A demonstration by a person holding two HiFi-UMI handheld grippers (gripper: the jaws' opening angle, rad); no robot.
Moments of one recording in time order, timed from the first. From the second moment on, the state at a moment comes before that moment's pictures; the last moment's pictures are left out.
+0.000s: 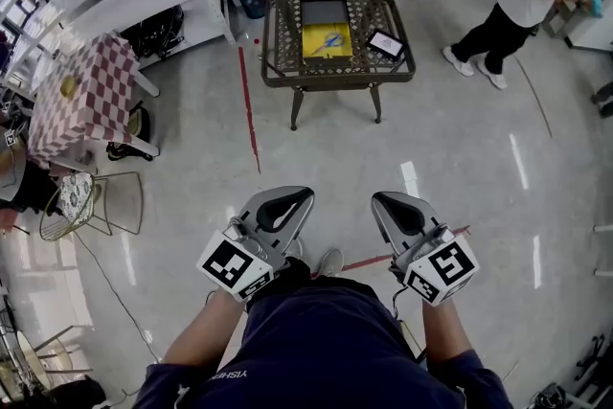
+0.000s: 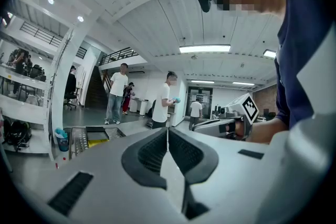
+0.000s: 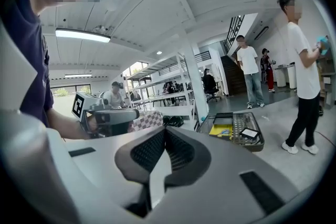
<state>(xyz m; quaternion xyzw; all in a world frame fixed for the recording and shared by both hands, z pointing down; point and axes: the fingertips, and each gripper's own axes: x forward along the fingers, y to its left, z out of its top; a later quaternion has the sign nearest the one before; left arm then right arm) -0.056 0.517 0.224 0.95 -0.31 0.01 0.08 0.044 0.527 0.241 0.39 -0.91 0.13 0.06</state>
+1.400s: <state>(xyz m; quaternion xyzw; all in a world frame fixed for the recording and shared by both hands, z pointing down) -0.102 0.297 0.254 0.95 -0.28 0.02 0.10 -0.012 0.310 0.271 0.40 -0.90 0.15 0.09</state>
